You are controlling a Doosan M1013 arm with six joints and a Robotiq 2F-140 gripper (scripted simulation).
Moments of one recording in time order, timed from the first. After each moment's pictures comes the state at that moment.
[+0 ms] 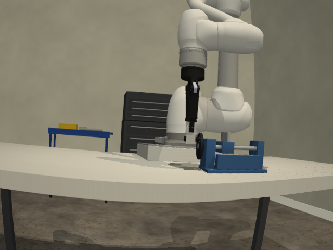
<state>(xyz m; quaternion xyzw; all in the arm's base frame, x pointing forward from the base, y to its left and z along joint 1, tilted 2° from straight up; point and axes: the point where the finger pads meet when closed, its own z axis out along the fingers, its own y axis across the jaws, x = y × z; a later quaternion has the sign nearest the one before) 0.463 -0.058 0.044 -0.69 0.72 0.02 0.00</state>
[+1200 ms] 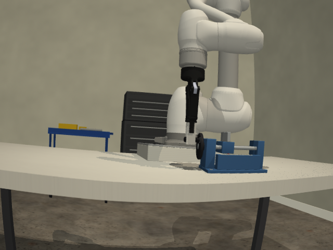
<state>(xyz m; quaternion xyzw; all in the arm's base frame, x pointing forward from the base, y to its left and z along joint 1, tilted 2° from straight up) 0.465 -0.058 0.042 -0.69 0.72 0.02 0.00</state>
